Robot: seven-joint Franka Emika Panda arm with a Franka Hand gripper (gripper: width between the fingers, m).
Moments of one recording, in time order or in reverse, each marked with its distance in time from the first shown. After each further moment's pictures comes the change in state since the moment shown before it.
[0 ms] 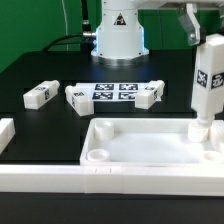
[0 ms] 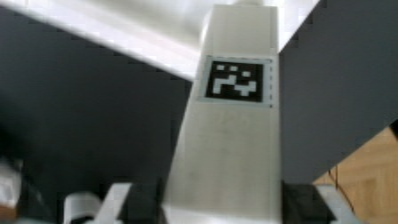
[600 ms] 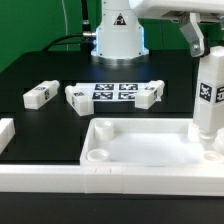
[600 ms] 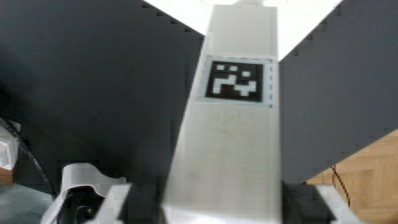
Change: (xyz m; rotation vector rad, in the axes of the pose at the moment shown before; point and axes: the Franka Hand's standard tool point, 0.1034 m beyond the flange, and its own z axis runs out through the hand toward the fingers) arm 0.014 0.005 0.008 -0.003 0.014 -0.056
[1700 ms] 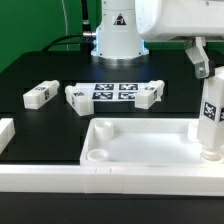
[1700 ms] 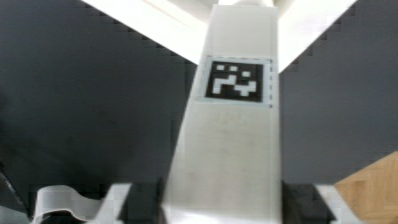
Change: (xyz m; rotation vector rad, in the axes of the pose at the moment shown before) arm -0.009 -0.013 0.024 0.020 -0.025 -0.013
